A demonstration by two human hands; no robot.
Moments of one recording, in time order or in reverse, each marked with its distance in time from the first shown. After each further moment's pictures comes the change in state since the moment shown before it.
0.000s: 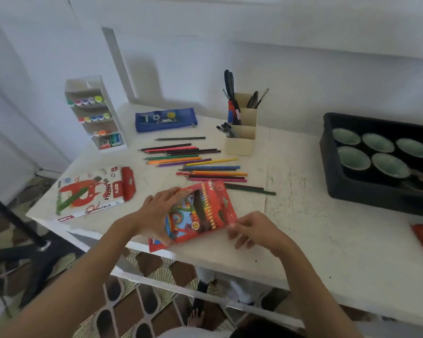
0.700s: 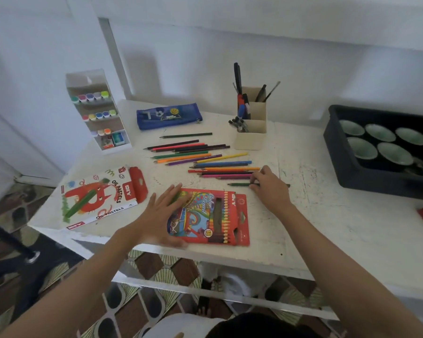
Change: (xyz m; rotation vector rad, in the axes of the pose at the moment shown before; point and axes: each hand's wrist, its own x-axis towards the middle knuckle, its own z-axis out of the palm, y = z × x) left_hand -0.007 -0.058 0.025 -0.073 0.124 0.156; right_hand 0.097 0.001 -0.010 -0.760 0.628 -0.144
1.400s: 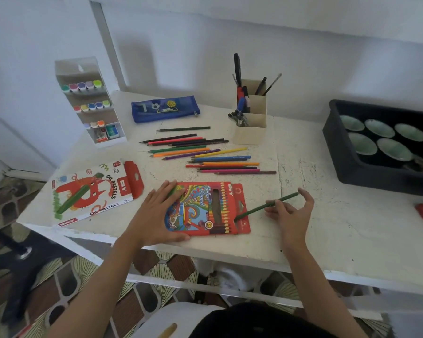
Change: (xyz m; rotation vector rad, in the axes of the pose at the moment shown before) left_hand -0.003 -0.001 0.019 -0.113 0.210 -0.034; right_hand -0.095 -0.012 -0.004 1.360 0.424 0.566
